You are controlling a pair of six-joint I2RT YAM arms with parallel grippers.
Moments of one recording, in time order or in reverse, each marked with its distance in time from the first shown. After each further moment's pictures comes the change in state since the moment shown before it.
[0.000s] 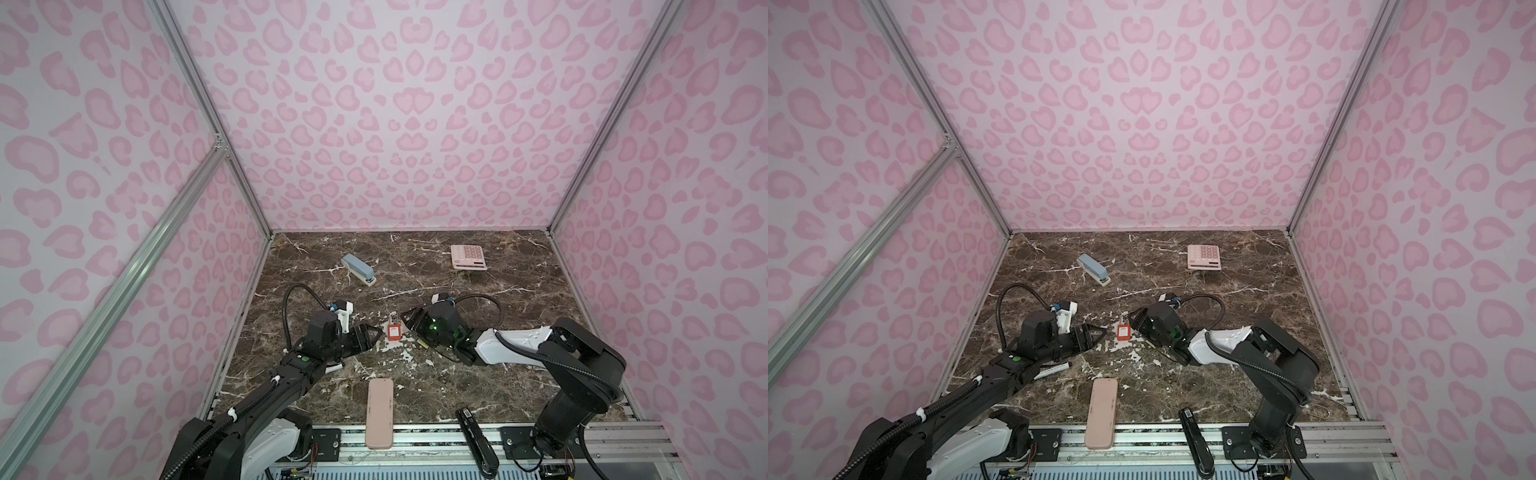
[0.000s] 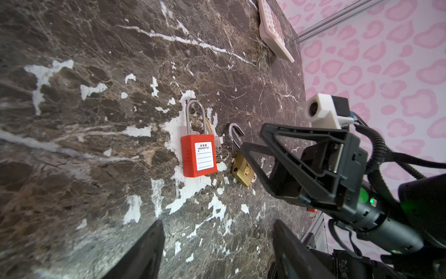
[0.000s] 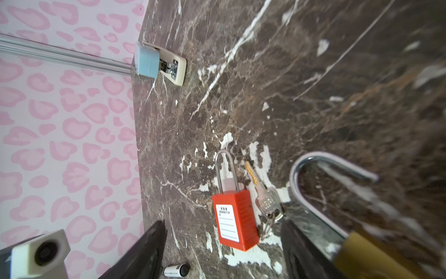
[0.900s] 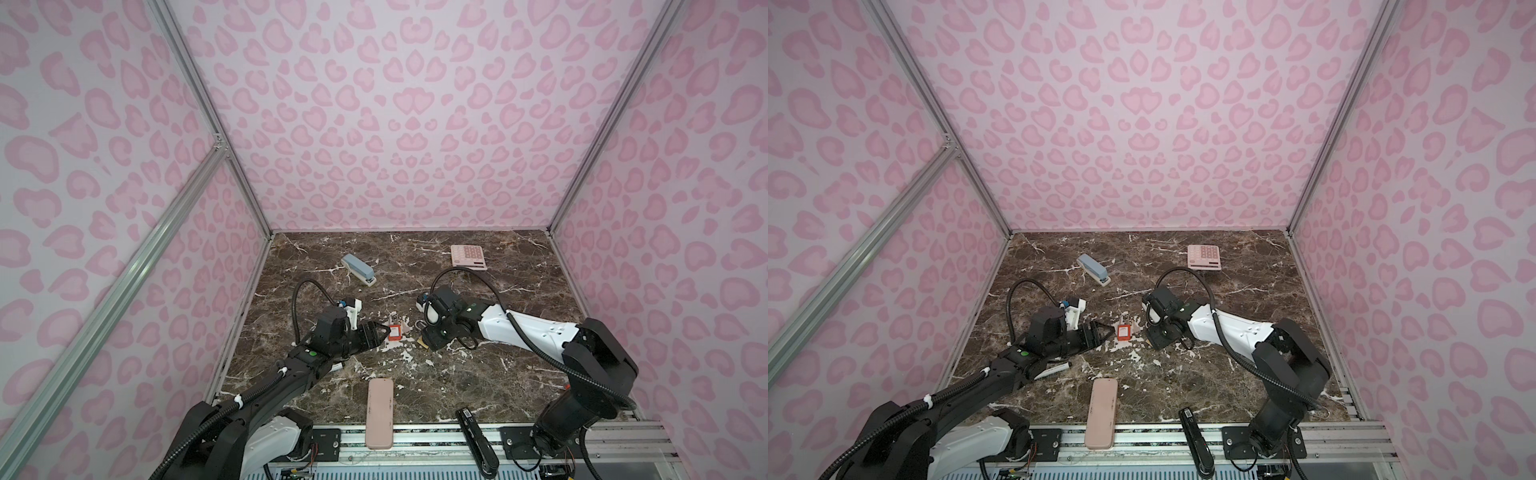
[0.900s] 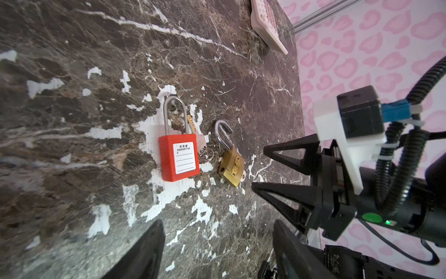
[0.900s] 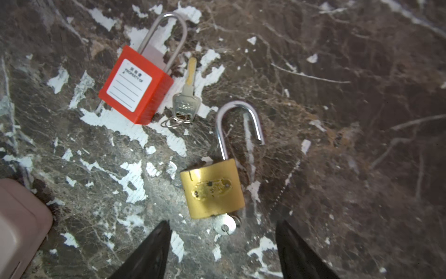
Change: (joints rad) left arm -0.079 0.079 0.053 0.029 -0.021 -0.044; right arm -0.017 0.006 0.332 -0.912 -0.020 -1.129
